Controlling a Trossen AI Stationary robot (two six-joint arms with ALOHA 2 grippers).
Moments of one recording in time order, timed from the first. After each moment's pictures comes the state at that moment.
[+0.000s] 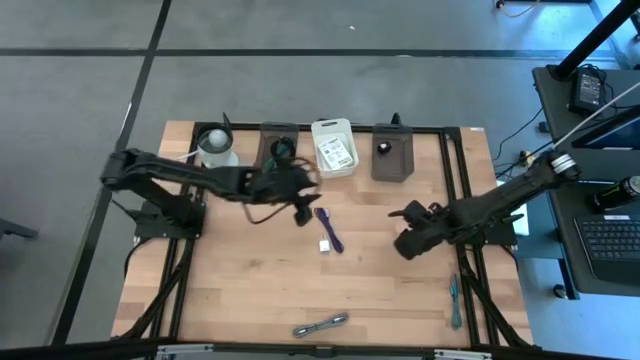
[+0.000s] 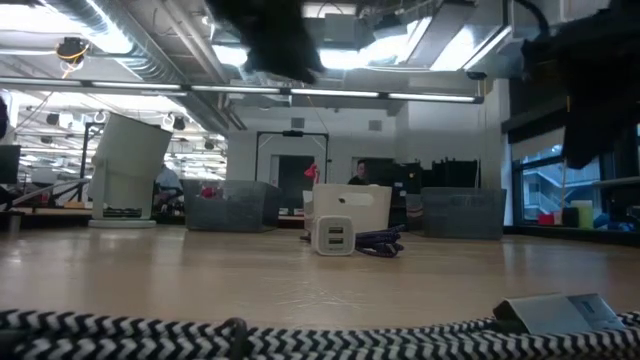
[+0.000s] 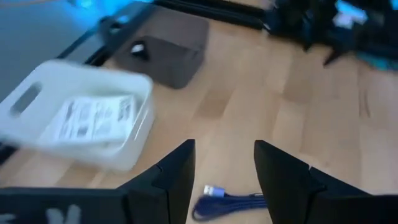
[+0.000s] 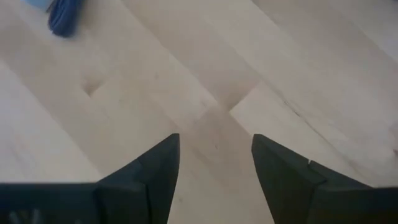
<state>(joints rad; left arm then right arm) -0.03 1.45 1.11 -0.28 -0.33 -0.29 0.45 1.14 0.75 -0.91 0.32 1.22</state>
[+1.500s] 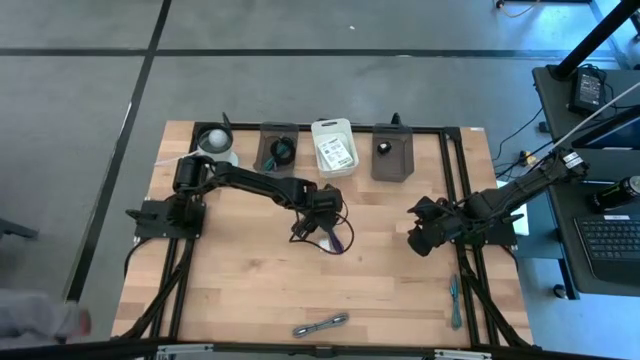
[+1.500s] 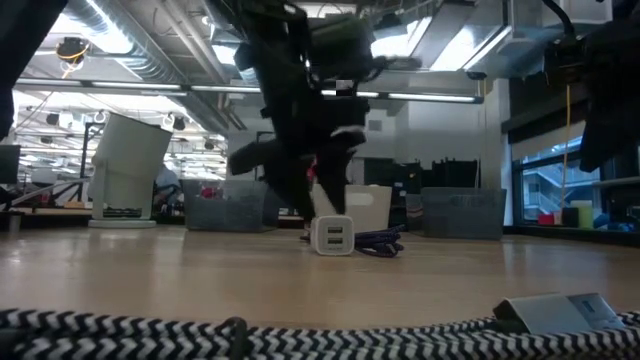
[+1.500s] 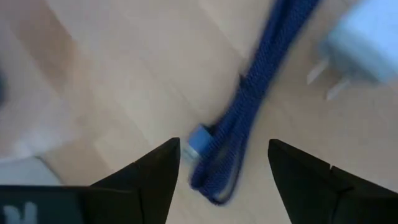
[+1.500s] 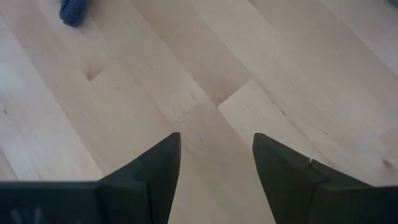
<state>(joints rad) 0.03 1.99 1.38 -0.56 -0.09 0.74 0.46 0.91 0.62 -0.89 0.32 1.12</state>
